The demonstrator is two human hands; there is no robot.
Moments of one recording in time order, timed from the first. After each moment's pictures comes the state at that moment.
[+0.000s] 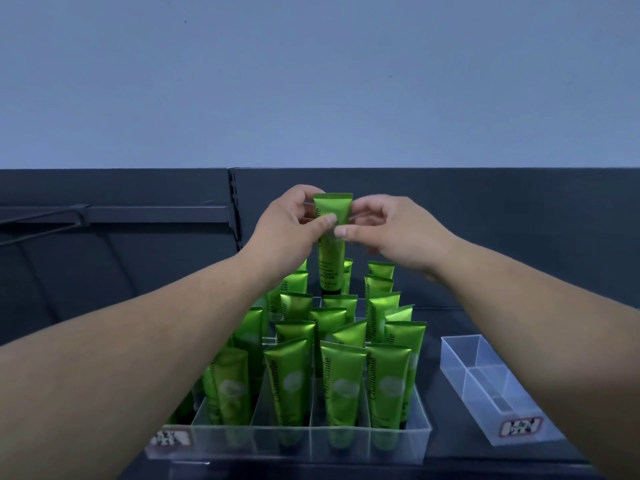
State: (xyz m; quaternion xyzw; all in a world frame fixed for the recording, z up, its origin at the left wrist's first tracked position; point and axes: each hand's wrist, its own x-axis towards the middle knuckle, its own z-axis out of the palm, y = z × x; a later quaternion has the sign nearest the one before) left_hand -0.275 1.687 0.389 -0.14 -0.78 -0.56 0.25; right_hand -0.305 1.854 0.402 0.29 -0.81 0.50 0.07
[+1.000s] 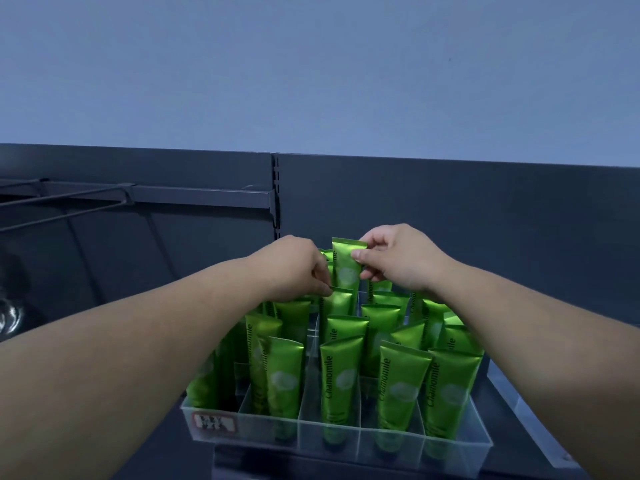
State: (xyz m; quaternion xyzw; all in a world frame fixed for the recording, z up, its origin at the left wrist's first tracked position) left_hand -0.267 1.619 0.366 -0.08 -0.99 -0.07 0.08; right_hand -0.323 1.795 0.365 0.25 -0.87 0.42 0.01
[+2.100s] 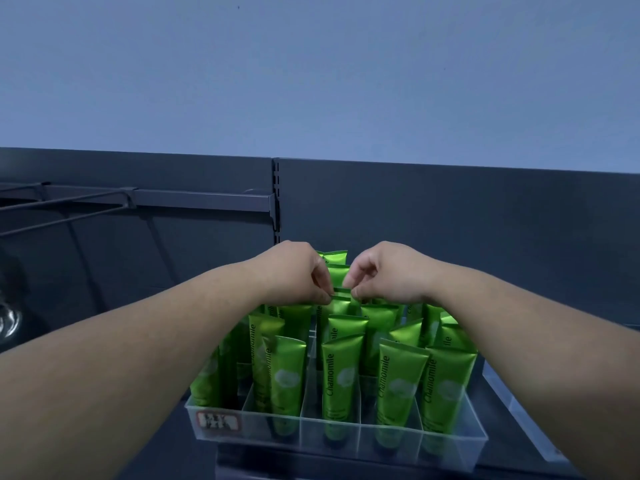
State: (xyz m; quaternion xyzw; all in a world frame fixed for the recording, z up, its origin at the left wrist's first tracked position) left_hand -0.253 1.620 0.368 -0.09 -0.99 -0.12 0.07; right_hand -0.305 1.794 0.370 0.31 -0.92 0.24 -0.04
